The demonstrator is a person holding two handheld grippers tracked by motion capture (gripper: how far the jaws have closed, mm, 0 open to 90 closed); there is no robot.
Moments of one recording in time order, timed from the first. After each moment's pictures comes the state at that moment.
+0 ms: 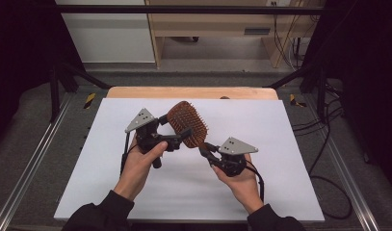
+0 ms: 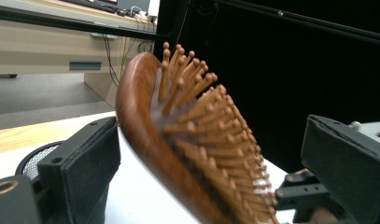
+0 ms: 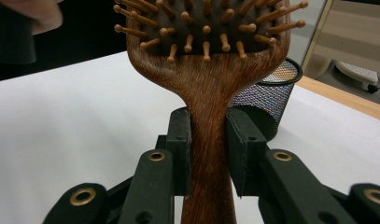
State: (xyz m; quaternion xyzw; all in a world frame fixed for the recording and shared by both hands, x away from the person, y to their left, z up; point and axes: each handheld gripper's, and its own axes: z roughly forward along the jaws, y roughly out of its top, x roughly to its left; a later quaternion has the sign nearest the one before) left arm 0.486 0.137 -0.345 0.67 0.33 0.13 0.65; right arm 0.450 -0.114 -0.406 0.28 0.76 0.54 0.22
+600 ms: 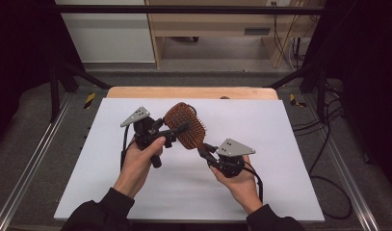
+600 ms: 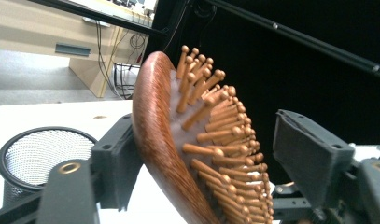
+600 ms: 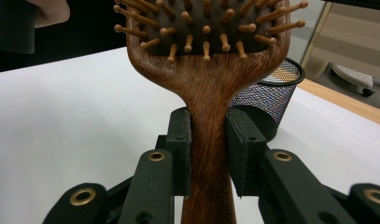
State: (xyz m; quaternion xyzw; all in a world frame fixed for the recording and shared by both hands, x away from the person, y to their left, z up) left arm 0.494 0.147 -0.349 0.64 0.37 0.07 0.67; right arm 0.449 -0.110 -0.408 0.28 0.77 0.53 0.23
